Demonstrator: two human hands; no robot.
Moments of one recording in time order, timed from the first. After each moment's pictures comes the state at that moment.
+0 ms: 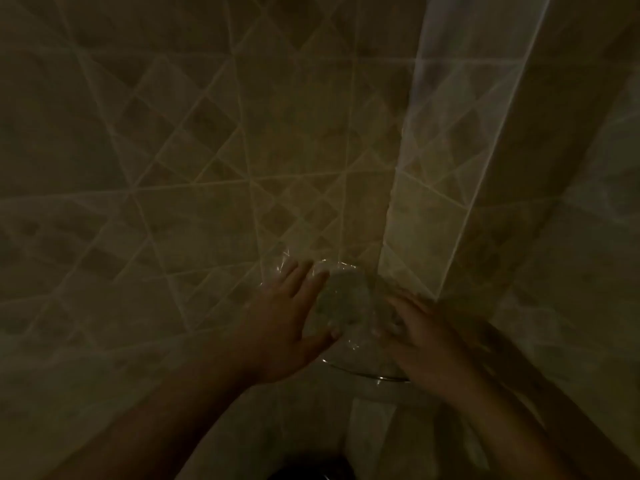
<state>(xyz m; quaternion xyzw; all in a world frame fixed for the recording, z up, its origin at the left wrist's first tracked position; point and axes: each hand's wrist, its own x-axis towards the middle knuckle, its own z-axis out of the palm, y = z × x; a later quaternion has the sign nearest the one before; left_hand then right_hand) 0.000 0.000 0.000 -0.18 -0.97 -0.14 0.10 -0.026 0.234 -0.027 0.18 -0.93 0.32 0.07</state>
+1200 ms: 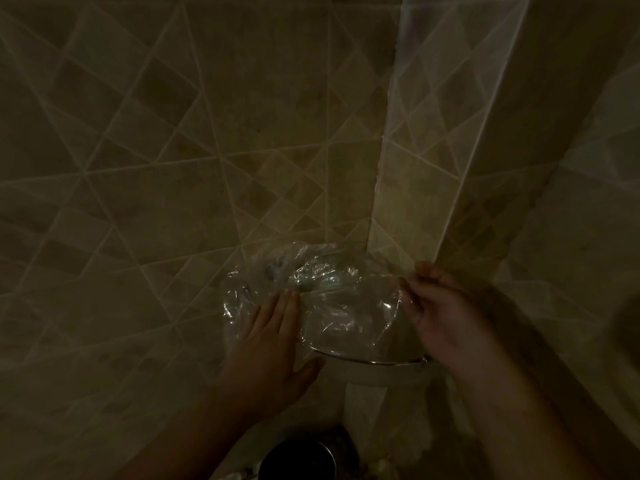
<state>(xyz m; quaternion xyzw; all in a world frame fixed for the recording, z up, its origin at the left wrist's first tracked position) 0.006 0.007 -0.080 -0.14 -0.98 -0.13 0.09 -0.052 0.252 -0.030 -0.09 -0.41 0.91 -0.04</state>
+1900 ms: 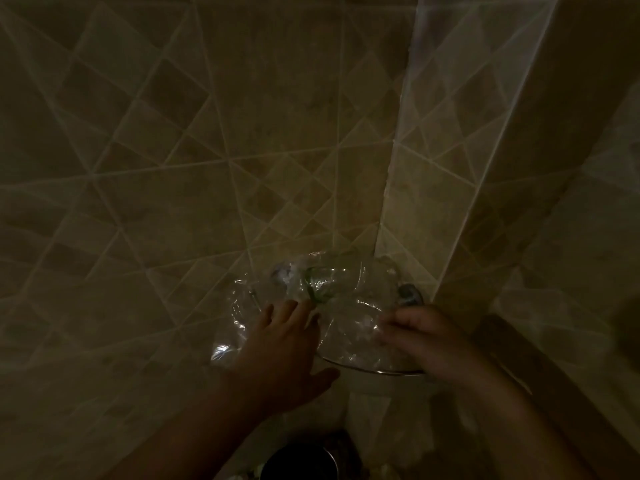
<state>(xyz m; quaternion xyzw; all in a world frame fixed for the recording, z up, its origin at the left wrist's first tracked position) -0.006 0.014 -0.053 -0.18 -0.98 0.02 0.06 -0.039 0.239 -0.040 0.12 -0.79 0.58 -0.14</state>
